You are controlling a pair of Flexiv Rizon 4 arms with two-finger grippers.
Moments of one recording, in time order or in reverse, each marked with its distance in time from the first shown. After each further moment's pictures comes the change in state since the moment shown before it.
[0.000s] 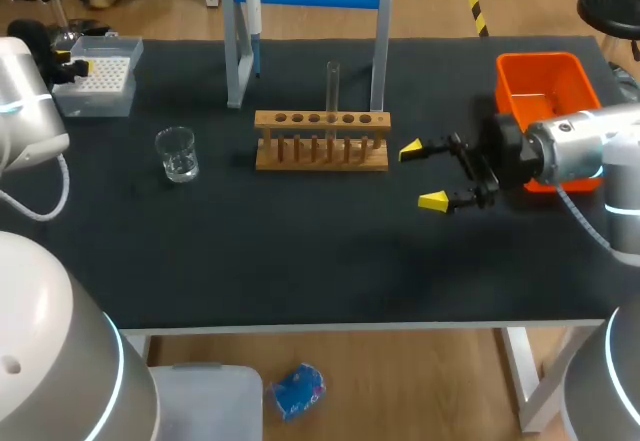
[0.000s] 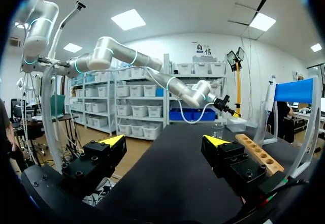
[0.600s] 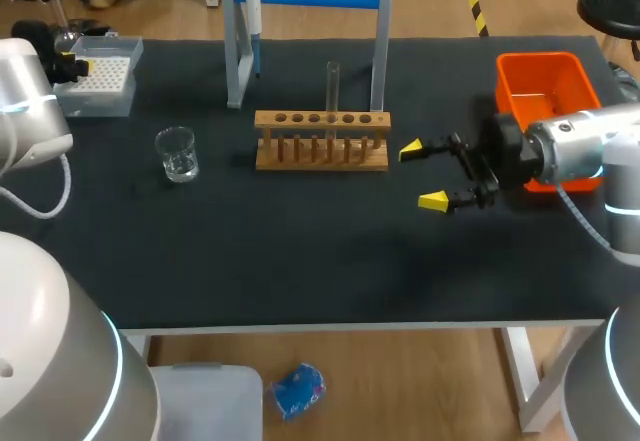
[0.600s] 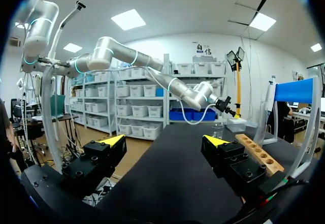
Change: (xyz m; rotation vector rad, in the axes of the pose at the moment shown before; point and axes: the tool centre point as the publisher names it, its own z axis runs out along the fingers) left arm -0.005 0.004 0.012 -0.012 -0.003 0.000; right arm 0.000 0.000 0.000 0.000 0.000 0.000
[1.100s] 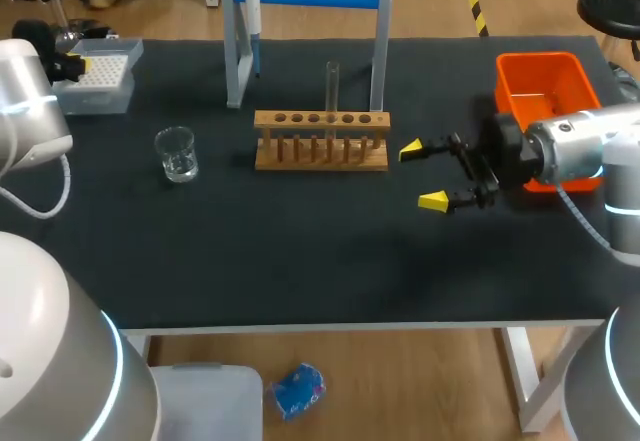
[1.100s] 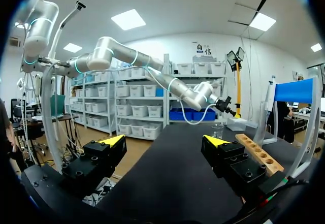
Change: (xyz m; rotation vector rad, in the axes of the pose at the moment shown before) left arm 0.001 0.000 0.001 -0.002 0.005 -0.001; right arm 0.000 0.000 0.000 0.000 0.000 0.000
